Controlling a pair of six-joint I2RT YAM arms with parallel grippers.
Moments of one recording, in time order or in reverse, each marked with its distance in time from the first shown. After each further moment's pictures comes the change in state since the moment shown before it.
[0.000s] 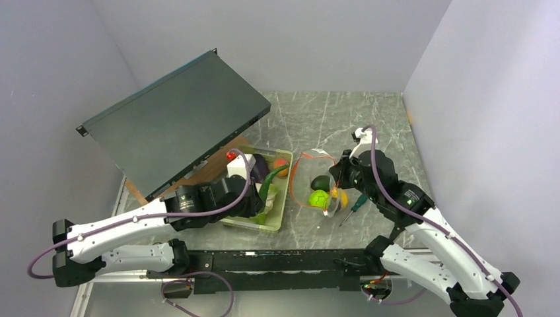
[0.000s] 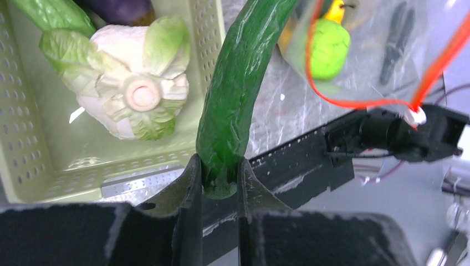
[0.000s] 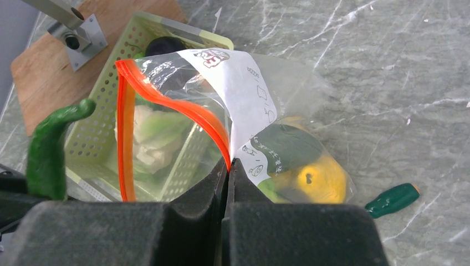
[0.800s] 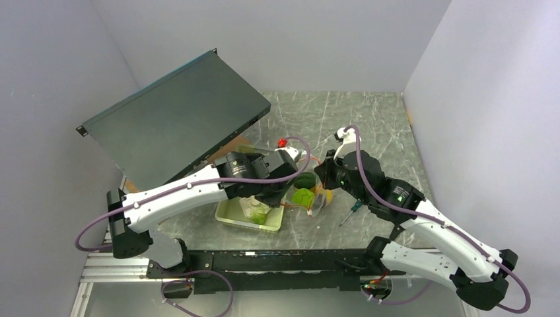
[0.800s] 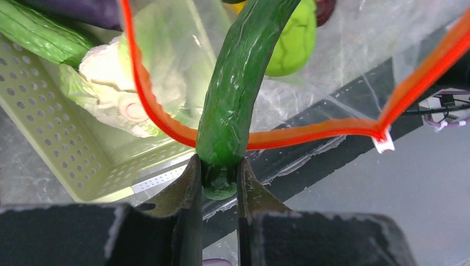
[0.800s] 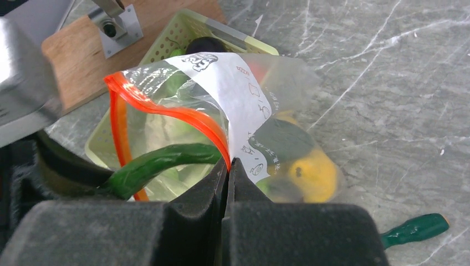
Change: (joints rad) left arm 0.013 0.470 0.557 -0.385 0.160 0.336; right arm 0.193 0.101 0.062 0.057 0.089 -0.003
